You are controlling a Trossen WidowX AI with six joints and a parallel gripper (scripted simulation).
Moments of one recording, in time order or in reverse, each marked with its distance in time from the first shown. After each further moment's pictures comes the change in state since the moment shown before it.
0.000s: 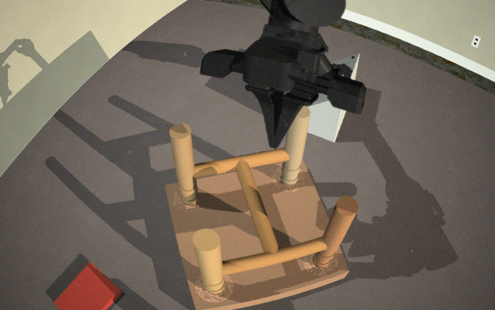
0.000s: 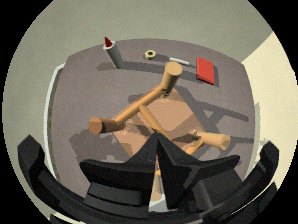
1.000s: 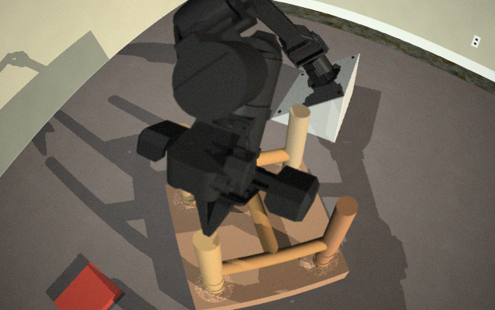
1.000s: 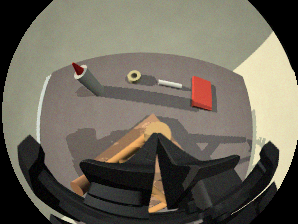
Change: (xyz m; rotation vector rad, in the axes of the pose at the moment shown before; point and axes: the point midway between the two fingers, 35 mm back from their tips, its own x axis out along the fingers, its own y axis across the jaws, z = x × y) arm 0.085 -0.028 0.086 0.004 -0.070 -0.077
